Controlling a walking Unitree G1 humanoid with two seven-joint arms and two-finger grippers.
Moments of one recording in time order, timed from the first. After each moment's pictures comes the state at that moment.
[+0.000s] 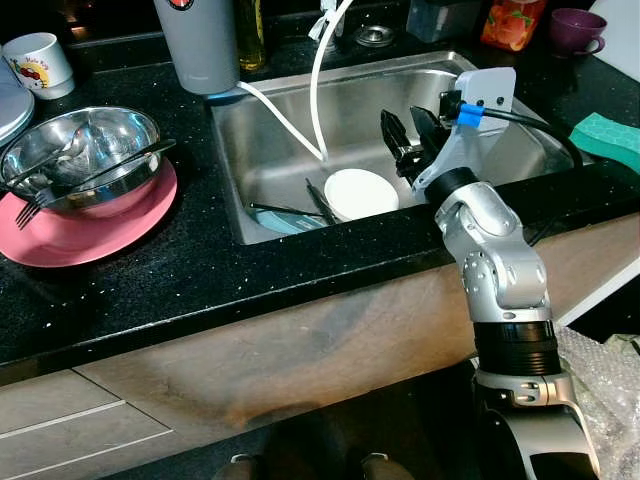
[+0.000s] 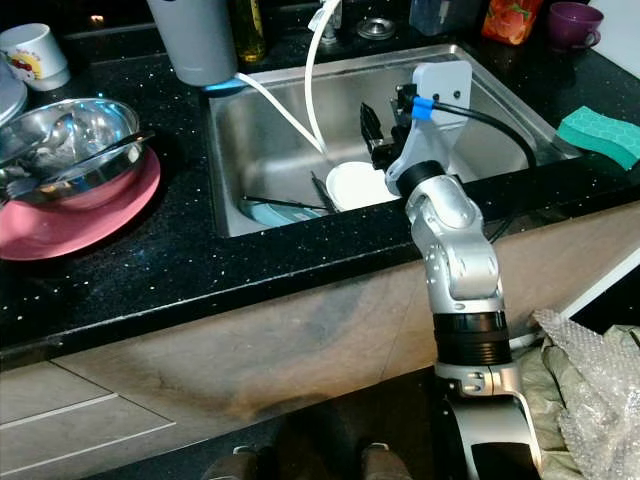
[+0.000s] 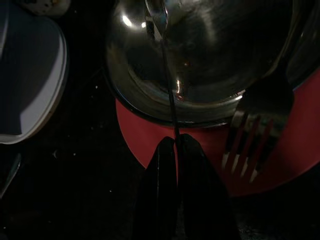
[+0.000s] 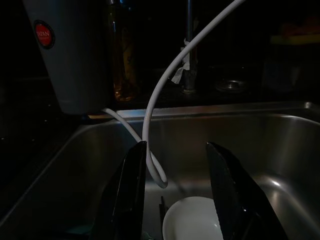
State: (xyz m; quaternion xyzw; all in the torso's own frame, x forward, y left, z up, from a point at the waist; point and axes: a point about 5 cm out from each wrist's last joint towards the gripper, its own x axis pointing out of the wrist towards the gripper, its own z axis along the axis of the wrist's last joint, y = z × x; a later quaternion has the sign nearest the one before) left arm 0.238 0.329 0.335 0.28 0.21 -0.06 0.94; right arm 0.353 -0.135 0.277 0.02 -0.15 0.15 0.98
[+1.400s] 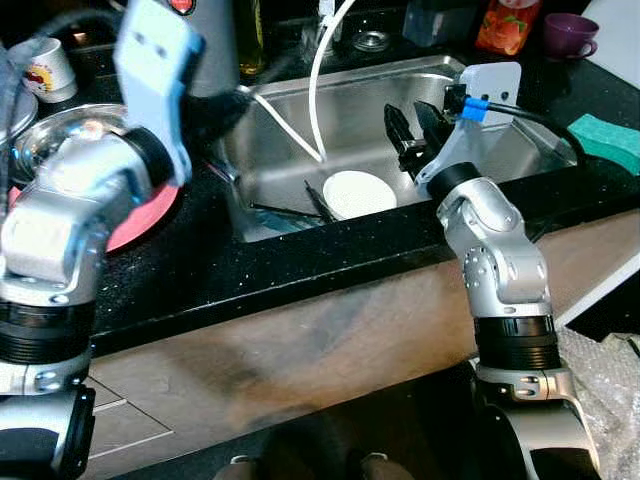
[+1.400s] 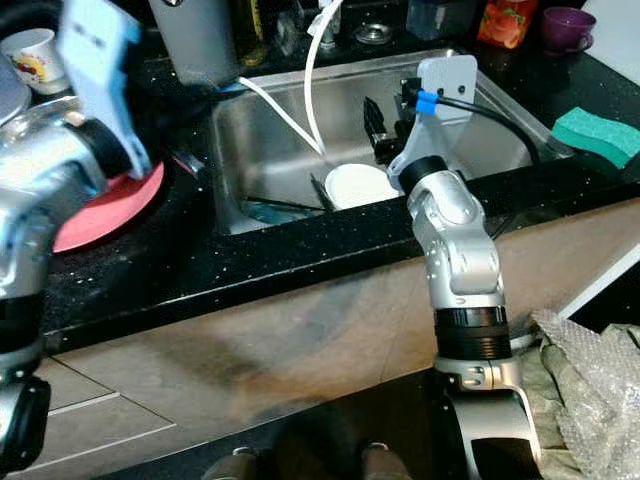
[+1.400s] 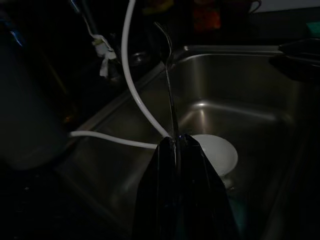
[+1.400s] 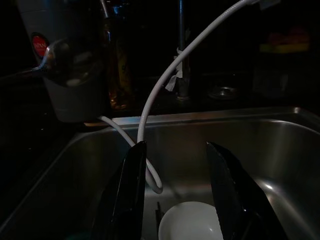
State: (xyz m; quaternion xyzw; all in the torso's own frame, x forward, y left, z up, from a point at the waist) left arm 0.320 0.161 0.325 0.14 -0.12 -0.28 0.94; right arm 0.355 -0.138 0.280 0.03 -0.16 0.14 0.98
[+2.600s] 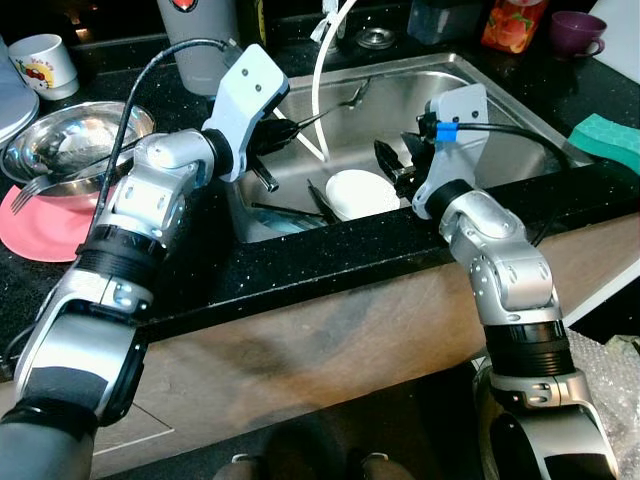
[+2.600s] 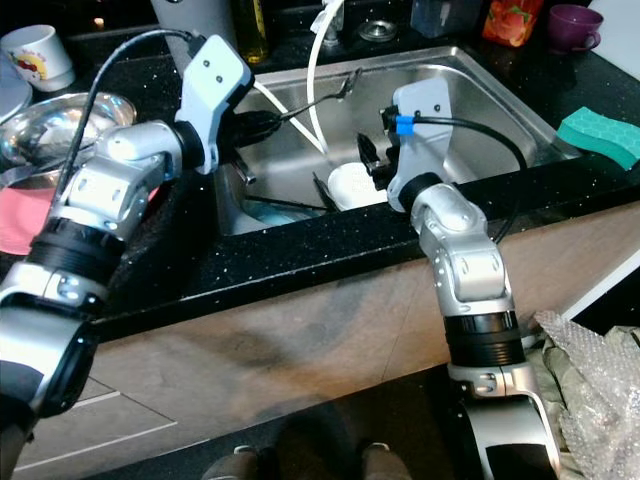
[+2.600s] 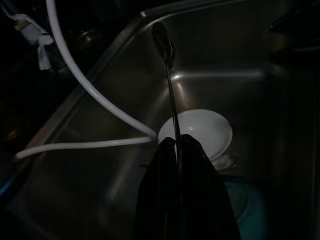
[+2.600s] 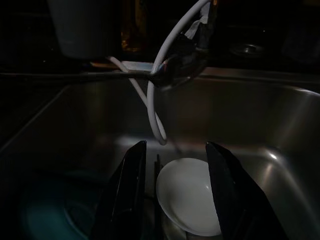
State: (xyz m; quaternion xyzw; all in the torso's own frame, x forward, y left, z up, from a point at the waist) left arm 0.391 0.128 0.292 0.23 -0.08 -0.37 0.90; right arm 0.356 -0.139 0.259 -0.05 -0.07 0.17 0.98
